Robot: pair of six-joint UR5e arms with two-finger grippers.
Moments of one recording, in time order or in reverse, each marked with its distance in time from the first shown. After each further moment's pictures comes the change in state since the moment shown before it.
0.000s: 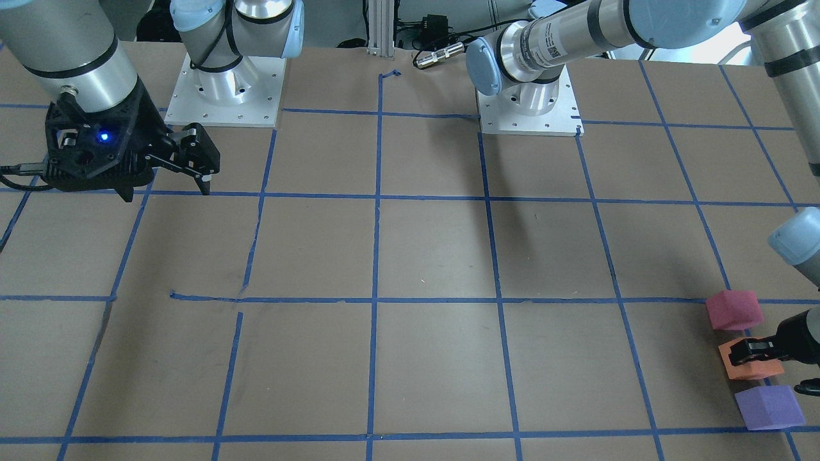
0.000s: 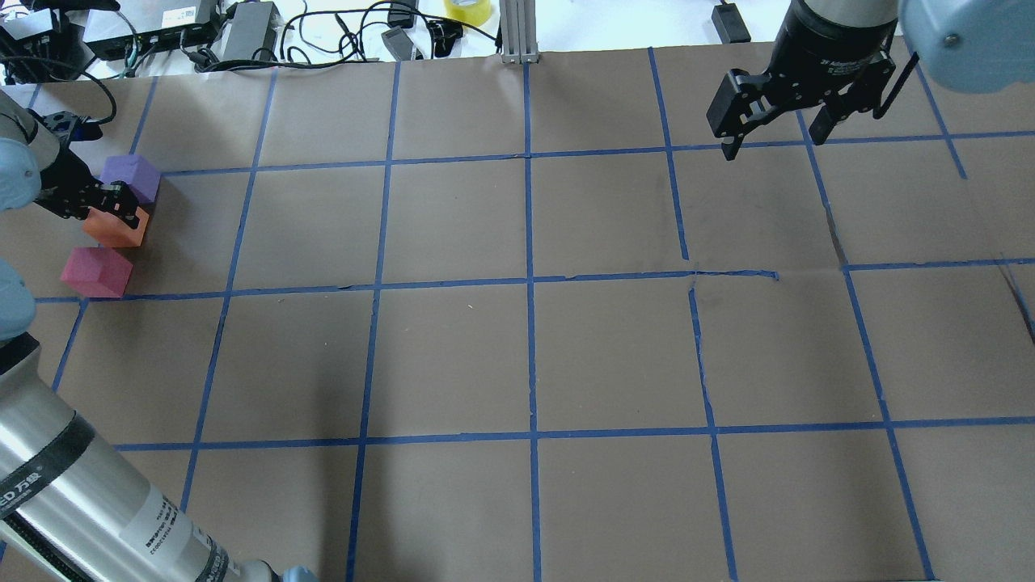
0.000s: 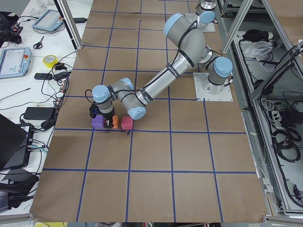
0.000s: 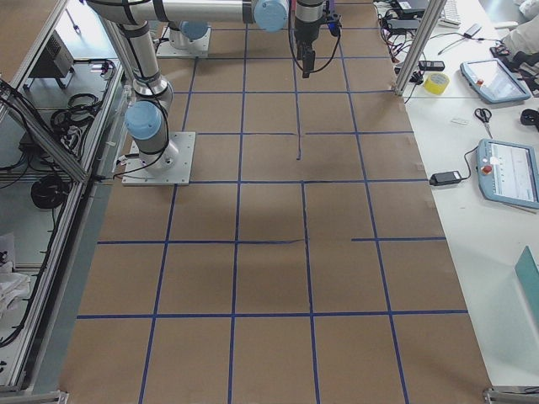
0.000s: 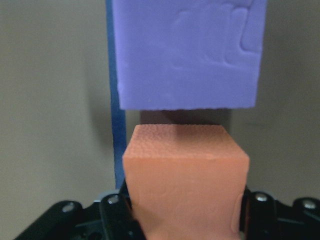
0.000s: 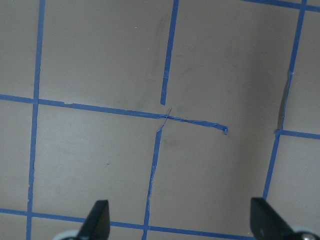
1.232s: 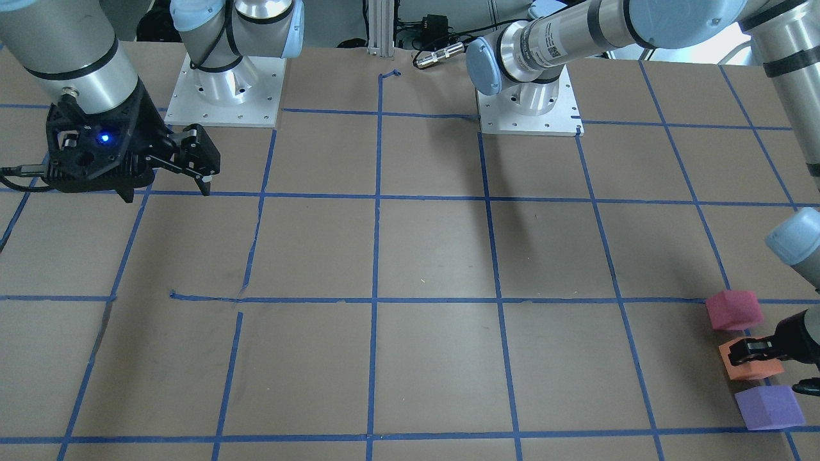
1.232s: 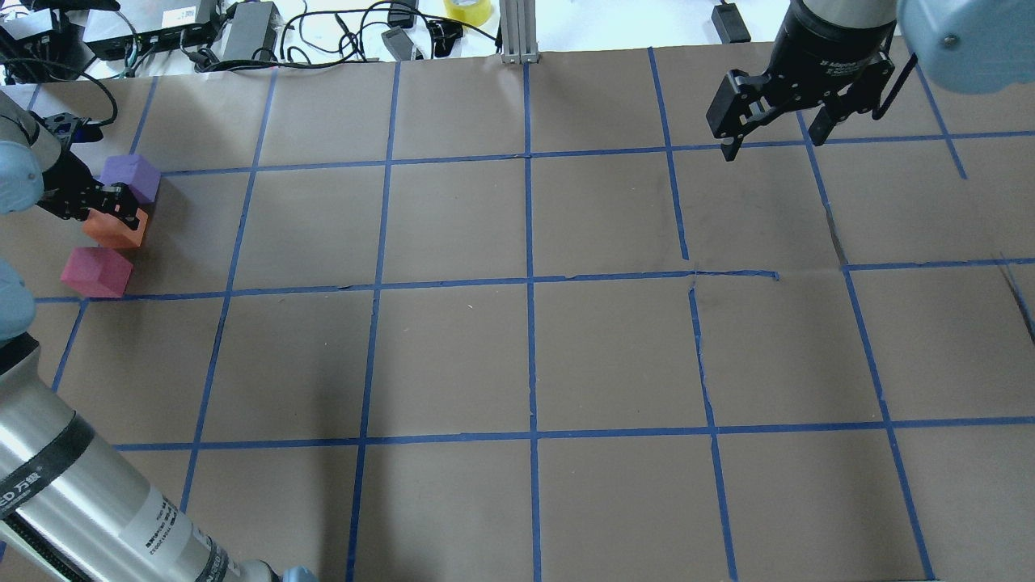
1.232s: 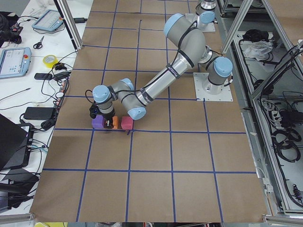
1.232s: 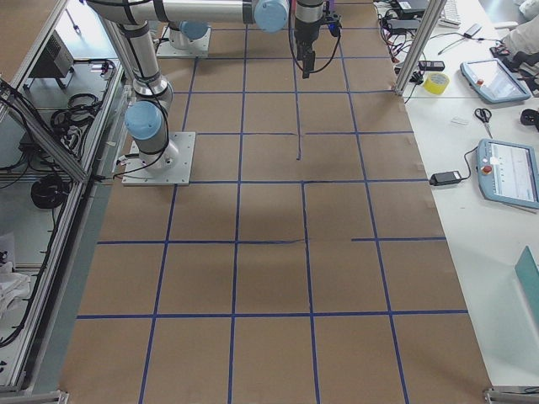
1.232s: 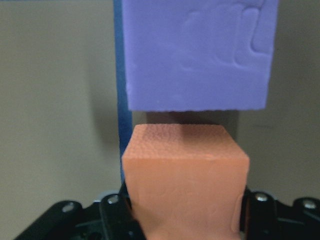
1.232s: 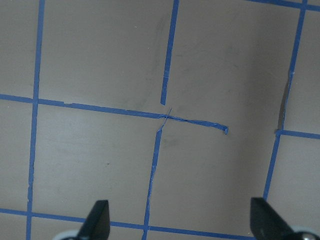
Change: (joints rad) left arm 0.000 -0.002 -0.012 0.014 0.002 -0.002; right arm 0.000 0.001 0.002 -0.001 0.000 0.000
